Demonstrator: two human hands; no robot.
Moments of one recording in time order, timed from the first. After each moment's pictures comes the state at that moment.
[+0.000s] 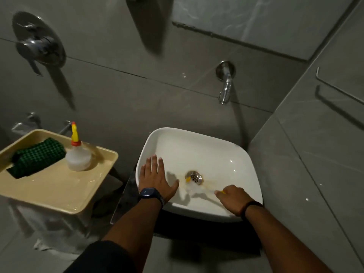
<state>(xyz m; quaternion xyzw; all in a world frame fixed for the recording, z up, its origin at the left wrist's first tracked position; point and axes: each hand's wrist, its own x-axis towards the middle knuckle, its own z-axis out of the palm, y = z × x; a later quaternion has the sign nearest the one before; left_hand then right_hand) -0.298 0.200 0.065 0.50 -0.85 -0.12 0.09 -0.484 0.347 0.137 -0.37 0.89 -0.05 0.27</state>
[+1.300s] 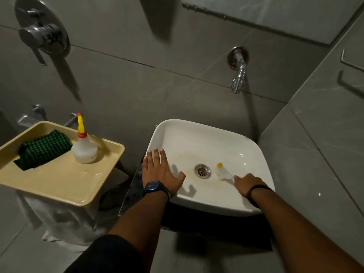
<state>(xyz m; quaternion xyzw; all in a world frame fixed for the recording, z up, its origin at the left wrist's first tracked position) -0.294 0.192 0.055 0.54 -0.83 -0.13 0.08 -0.498 0.323 0.129 -0.26 0.94 0.00 0.22</state>
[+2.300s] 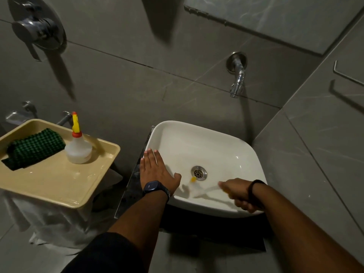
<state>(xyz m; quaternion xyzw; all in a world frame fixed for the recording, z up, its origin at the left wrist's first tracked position) -0.296 0.188 0.054 0.56 -0.81 -0.16 0.10 -0.465 0.319 0.167 -0.16 0.88 -0.02 0.44</state>
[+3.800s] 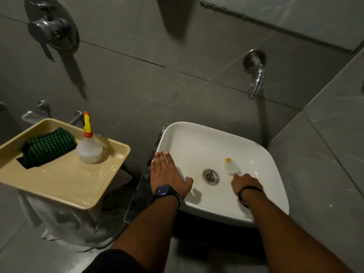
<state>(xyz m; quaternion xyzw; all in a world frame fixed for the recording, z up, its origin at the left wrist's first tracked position) -0.301 0.180 0.046 0.56 -0.81 -0.15 0.10 -0.475 0.278 0.111 -0.21 0.96 -0.07 0.17</state>
